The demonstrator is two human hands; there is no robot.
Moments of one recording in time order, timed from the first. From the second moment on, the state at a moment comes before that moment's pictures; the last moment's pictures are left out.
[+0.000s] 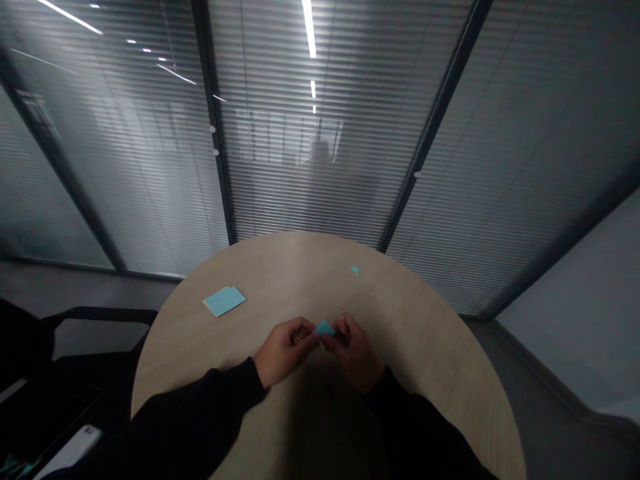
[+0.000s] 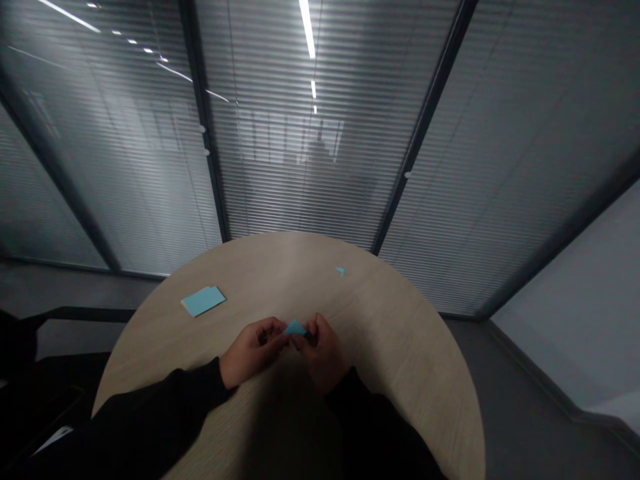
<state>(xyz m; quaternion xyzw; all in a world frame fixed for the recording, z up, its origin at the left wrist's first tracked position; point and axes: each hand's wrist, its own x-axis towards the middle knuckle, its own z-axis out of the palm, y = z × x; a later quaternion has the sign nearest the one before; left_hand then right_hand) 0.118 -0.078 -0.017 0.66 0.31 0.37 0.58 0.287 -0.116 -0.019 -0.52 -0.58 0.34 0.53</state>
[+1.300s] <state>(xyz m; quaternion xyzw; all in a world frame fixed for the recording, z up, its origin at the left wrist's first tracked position) 0.120 -0.076 -0.021 0.50 0.31 0.39 0.71 0.285 -0.115 -0.023 -0.59 -0.58 0.20 0.52</state>
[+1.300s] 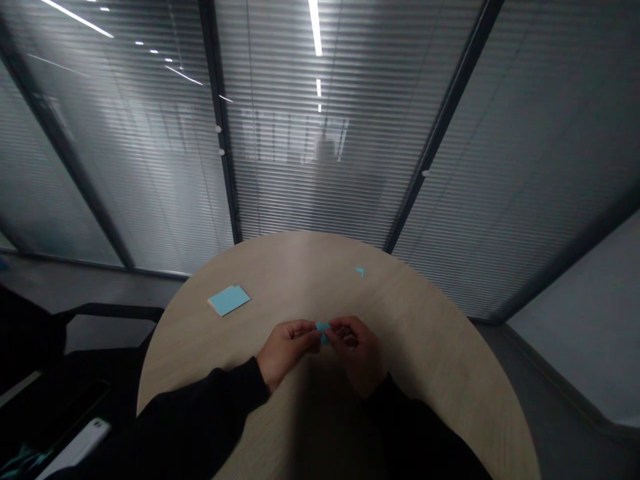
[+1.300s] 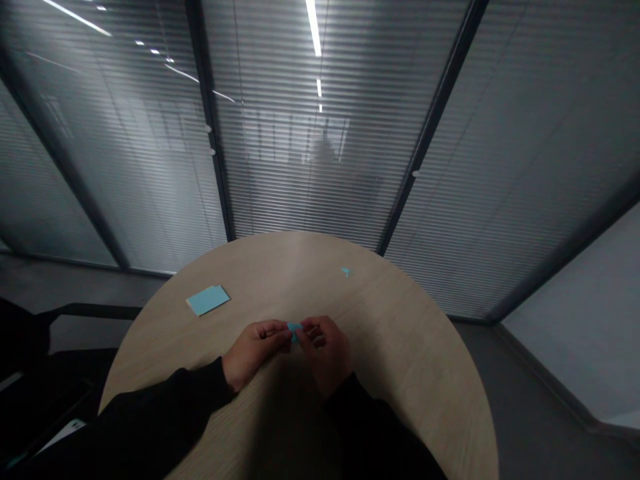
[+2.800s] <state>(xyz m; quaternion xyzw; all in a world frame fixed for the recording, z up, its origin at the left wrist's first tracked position) 0.123 -0.075 -0.027 0.38 0.30 0.43 0.77 0.283 -0.114 -0.017 -0.44 -0.79 -0.14 0.40</state>
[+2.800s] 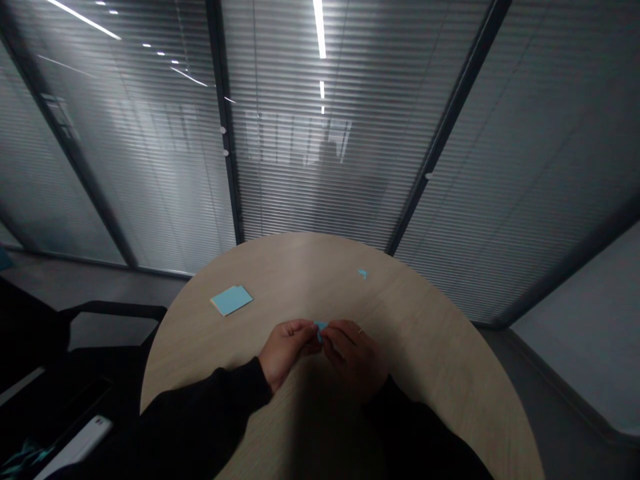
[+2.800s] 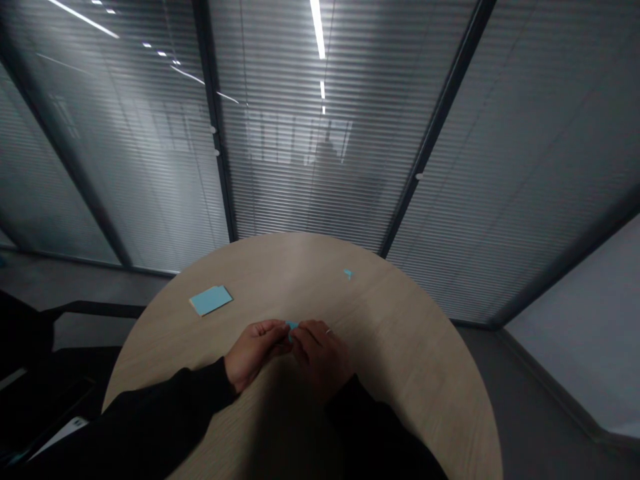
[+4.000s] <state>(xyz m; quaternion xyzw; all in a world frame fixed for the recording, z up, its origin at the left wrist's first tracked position) 0.122 -0.075 -0.028 0.40 0.29 0.41 0.76 0.291 -0.123 -0.004 -0.34 -0.85 -0.30 0.25</state>
